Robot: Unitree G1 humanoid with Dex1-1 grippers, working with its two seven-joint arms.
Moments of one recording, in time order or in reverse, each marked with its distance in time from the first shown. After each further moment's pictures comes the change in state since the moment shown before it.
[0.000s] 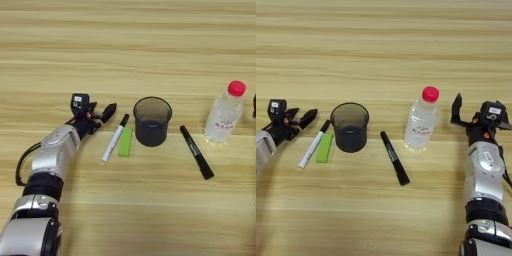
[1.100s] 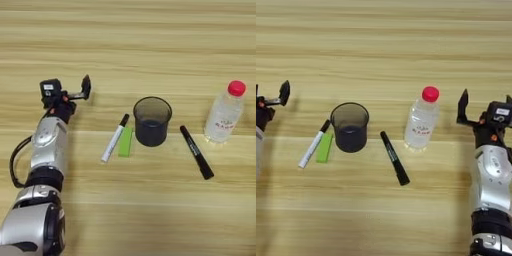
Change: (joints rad) left arm -0.083 -0.018 0.149 0.215 0.028 -0.504 0.197; right arm 0.116 -0.004 0.003 -0.221 -0.027 -0.027 0.010
